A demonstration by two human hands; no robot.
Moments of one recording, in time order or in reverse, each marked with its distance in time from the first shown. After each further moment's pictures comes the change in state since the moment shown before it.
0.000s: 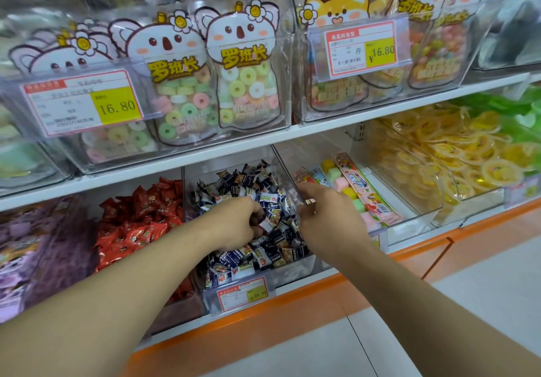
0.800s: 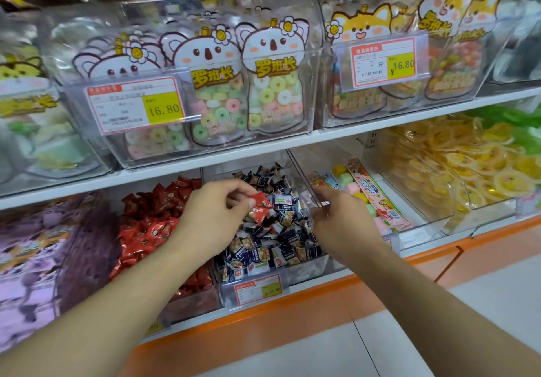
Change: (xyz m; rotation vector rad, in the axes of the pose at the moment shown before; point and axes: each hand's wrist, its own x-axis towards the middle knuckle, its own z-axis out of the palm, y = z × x) left_hand -0.069 -0.008 -0.023 -0.481 0.545 0.008; right_hand 0.000 -0.001 0.002 -0.030 0.003 0.016
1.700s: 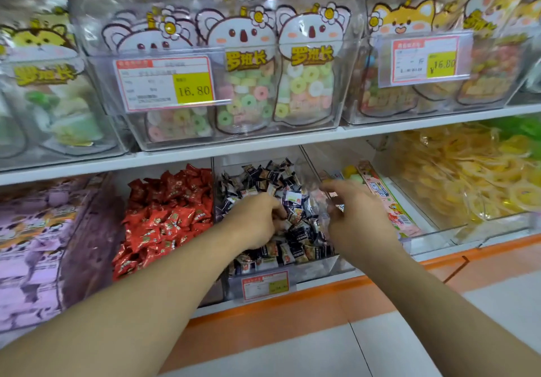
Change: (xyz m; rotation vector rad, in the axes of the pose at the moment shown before) left_hand 0.028 -0.017 0.053 0.295 -0.385 -0.067; right_hand 0.003 0.000 0.003 -0.061 0.098 -0.158
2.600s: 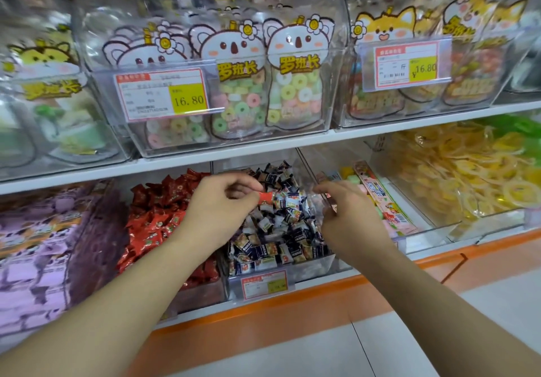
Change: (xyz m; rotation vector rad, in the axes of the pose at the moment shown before) left_hand -0.054 0.004 -0.043 -0.694 0.422 0.019; right_hand -0.003 -0.004 -0.003 0.041 -0.065 0.022
